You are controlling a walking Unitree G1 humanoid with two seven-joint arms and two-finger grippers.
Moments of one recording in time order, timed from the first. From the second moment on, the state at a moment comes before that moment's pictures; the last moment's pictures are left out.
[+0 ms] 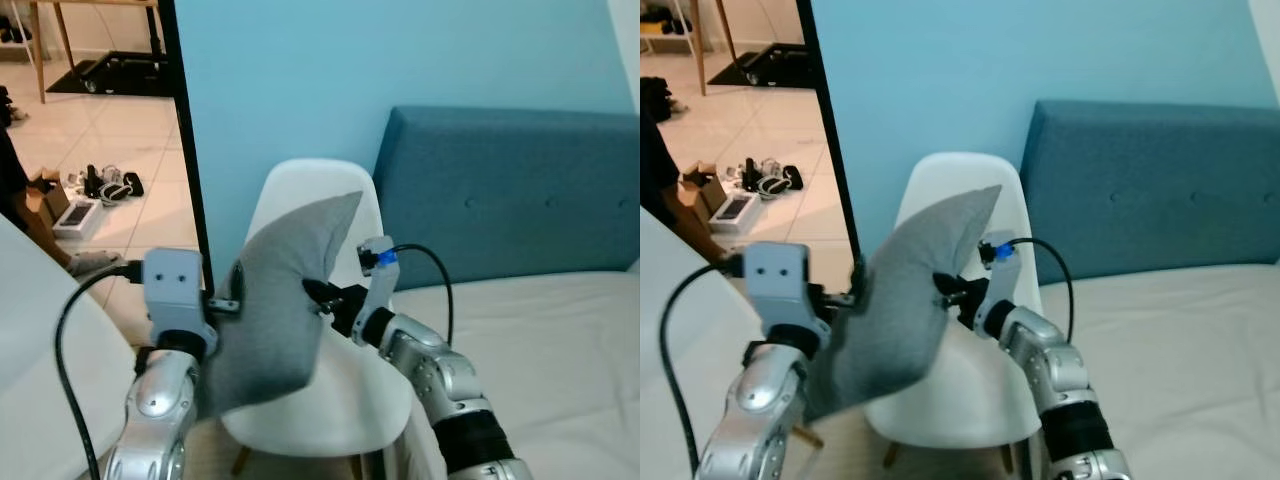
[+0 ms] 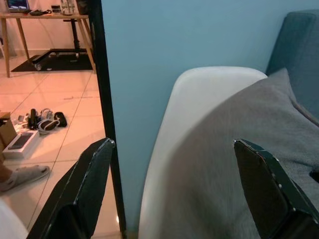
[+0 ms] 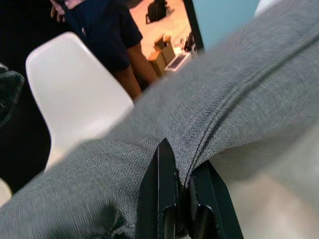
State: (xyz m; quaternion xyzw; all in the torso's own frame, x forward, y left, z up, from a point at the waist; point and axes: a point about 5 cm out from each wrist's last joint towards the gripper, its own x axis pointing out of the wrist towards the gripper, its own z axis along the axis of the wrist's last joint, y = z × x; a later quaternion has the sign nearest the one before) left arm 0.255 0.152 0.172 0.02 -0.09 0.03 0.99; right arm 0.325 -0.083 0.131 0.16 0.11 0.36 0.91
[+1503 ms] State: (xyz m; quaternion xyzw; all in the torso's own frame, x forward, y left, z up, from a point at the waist) left arm 0.244 0.227 0.169 0.08 -0.06 0.15 0.98; right arm 0.370 -0.102 0.117 0.22 0.20 0.19 0.94
